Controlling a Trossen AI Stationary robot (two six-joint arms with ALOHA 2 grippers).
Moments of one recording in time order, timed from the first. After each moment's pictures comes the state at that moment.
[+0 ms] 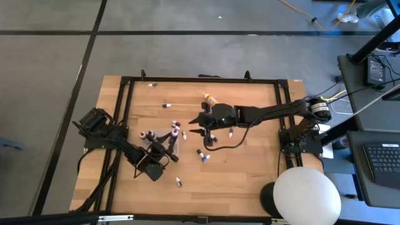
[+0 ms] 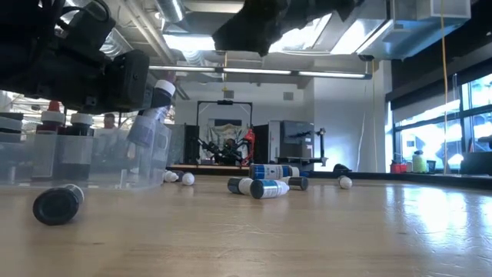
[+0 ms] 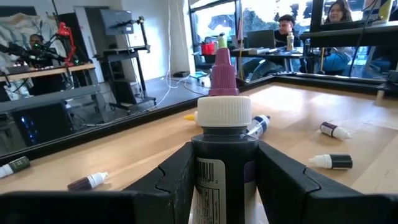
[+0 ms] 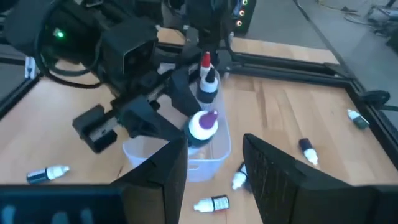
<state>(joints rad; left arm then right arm) -0.61 1.77 0.52 0.63 -1.57 -0.59 0.02 1.68 1.21 0.05 -0.01 -0.11</state>
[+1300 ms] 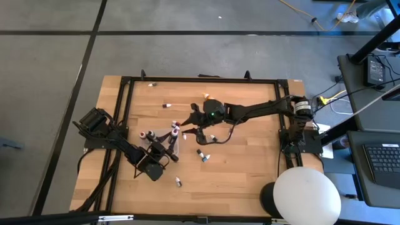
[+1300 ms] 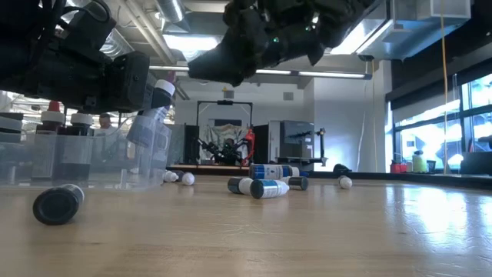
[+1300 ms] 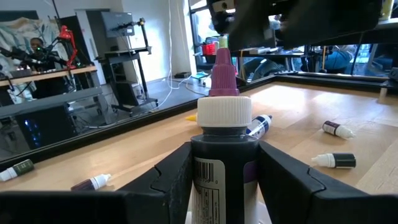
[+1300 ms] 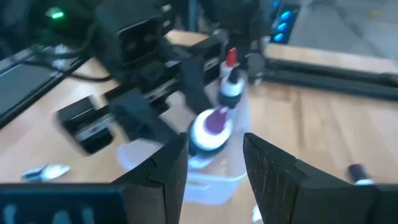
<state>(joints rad) -0.61 1.77 0.52 0.63 -1.57 -0.58 -0.08 1.88 1.22 0.31 -0.28 -0.15</state>
